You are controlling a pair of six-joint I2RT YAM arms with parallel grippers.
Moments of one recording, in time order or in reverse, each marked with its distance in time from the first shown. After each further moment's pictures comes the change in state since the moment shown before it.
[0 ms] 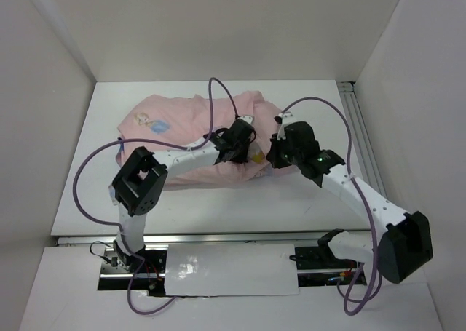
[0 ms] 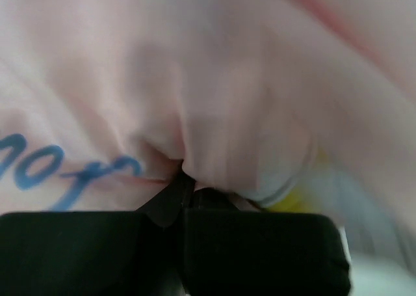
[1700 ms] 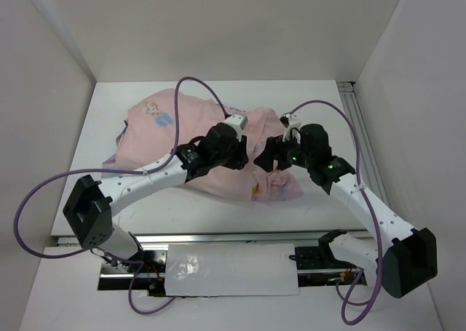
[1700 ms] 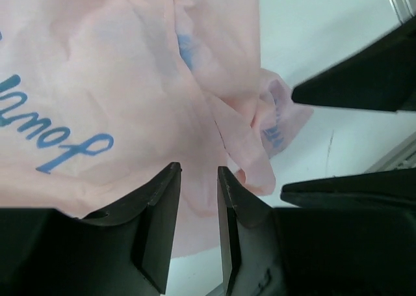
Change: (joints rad) left arm -0.059 -0.420 -0.211 0.044 0.101 -0.031; right arm -0.082 -0.137 -0.085 0.126 -0.367 0.020
